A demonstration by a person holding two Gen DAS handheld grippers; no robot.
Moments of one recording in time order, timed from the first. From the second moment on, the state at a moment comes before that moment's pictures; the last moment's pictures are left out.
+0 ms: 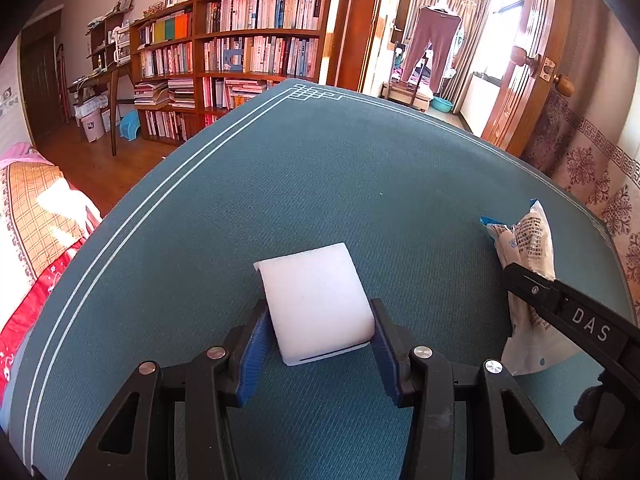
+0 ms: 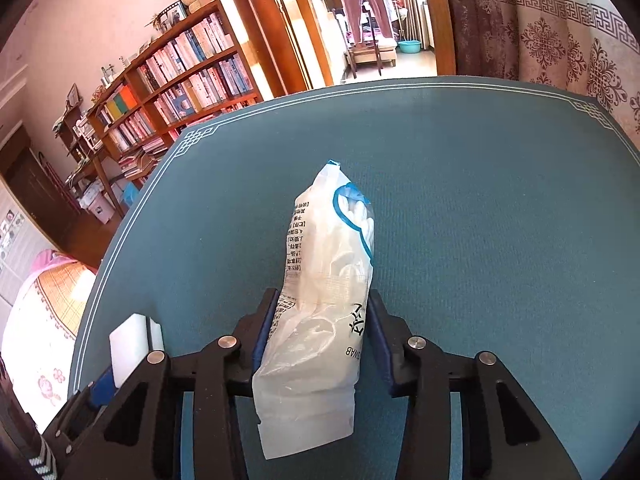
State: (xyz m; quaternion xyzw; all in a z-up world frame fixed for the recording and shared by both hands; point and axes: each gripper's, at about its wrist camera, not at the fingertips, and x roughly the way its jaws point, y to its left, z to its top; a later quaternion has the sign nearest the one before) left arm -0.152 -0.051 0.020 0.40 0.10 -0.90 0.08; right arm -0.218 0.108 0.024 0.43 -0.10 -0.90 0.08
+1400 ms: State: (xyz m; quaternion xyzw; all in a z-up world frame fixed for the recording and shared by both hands) left arm -0.122 0.022 0.037 0.40 0.10 -0.90 -0.16; right arm -0.032 0.234 0.043 0.37 -0.16 -0.91 0.02
